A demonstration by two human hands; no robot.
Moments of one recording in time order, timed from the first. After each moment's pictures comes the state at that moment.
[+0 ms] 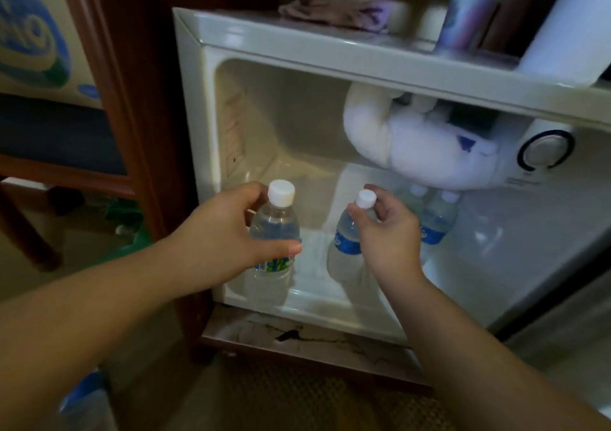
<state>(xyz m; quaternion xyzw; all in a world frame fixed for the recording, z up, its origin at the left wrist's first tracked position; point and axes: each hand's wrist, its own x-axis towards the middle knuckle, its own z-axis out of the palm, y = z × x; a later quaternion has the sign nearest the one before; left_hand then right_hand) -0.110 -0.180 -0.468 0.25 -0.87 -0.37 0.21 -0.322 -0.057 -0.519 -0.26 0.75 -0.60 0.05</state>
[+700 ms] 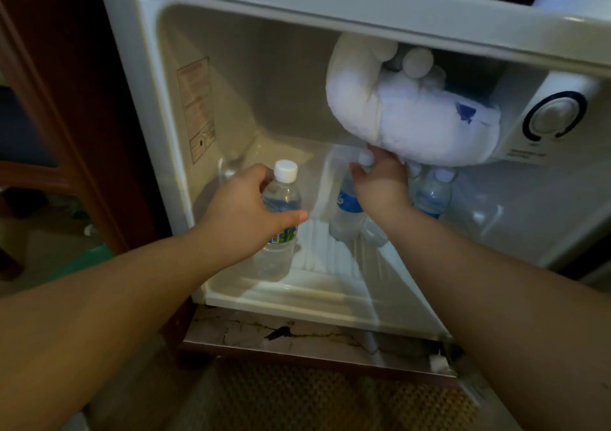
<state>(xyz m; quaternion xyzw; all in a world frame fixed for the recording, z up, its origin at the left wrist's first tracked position) -0.187 -0.200 -0.515 0.29 -0.85 -0.35 0.26 -0.410 -0.109 -0.519 -0.29 0.85 -0.44 -0.03</state>
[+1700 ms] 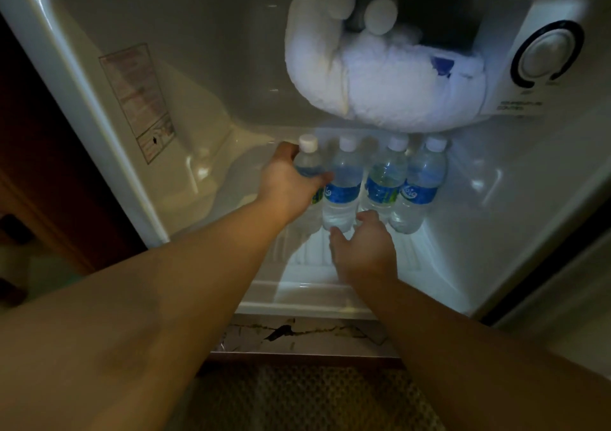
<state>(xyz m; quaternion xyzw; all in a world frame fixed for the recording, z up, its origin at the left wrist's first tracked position) -0.313 -0.198 -0.550 0.30 -0.79 -0.43 0.32 -0.362 -0.059 -0.636 -0.21 0.88 -0.42 0.01</state>
